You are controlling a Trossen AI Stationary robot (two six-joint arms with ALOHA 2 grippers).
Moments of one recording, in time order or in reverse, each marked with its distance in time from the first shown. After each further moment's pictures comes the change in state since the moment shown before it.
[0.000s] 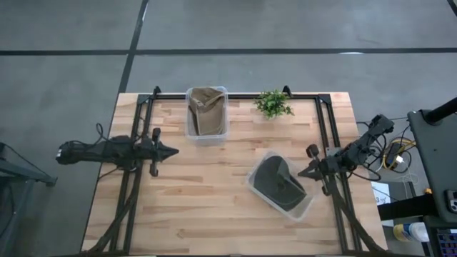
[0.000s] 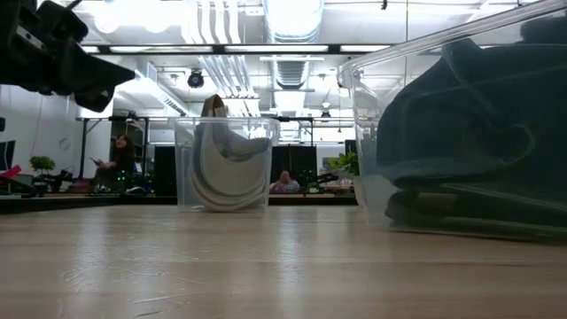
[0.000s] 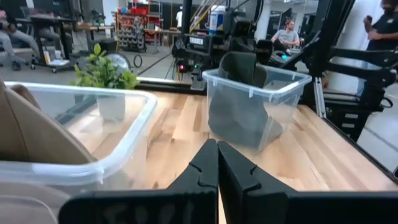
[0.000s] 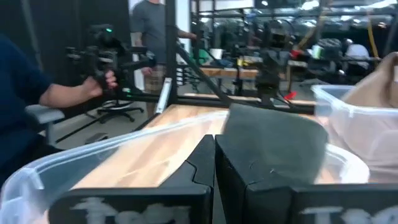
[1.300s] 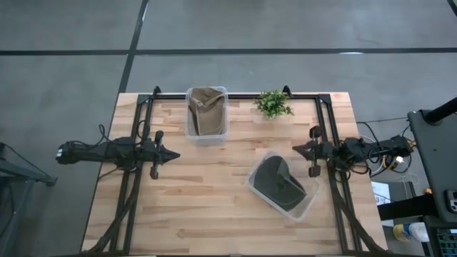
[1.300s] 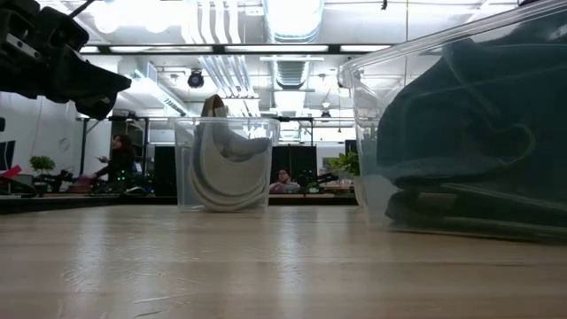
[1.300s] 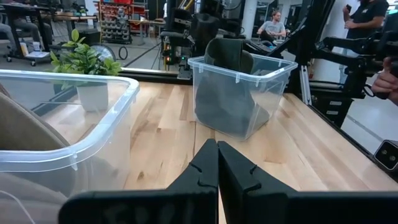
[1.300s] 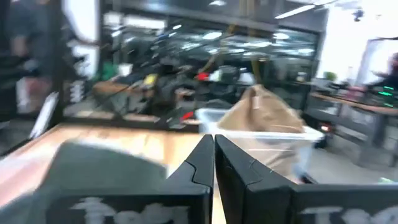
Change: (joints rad) left arm -0.001 0.002 -0.036 -0.004 0.059 -0.007; right arm -0.496 -0.003 -0.007 0.102 -0.152 -0.184
